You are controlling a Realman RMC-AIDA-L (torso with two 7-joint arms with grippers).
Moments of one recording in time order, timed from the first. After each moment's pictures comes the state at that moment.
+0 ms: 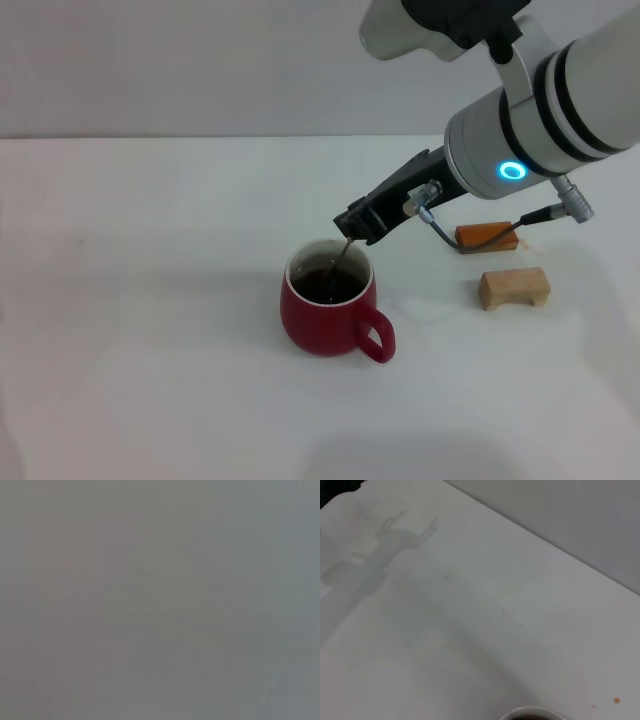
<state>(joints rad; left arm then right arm) -0.46 -2.05 -1.40 -0.20 2.23 1.02 0.03 0.75 2.07 1.52 1.56 -2.50 1.44 -0.21</state>
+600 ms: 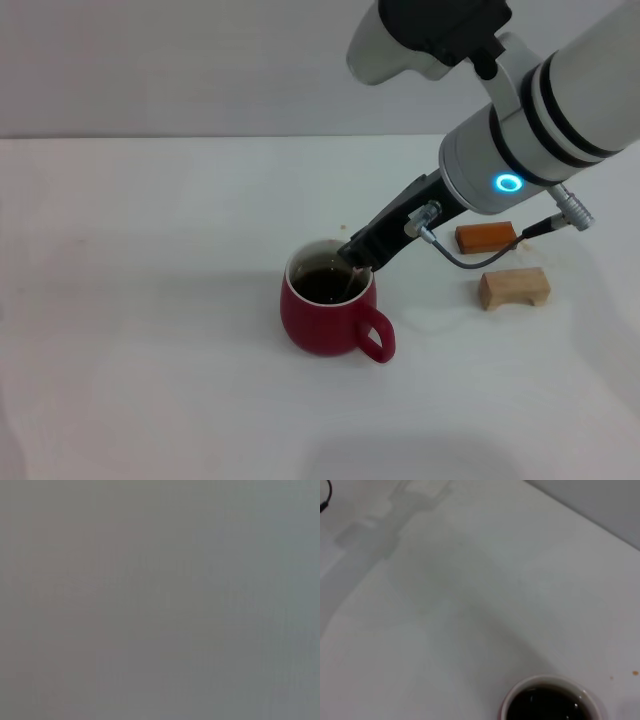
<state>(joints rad) -0.46 -2.05 -1.42 -0.20 2.23 1.02 0.03 0.81 2.07 1.53 1.47 -2.46 1.50 -0.25</state>
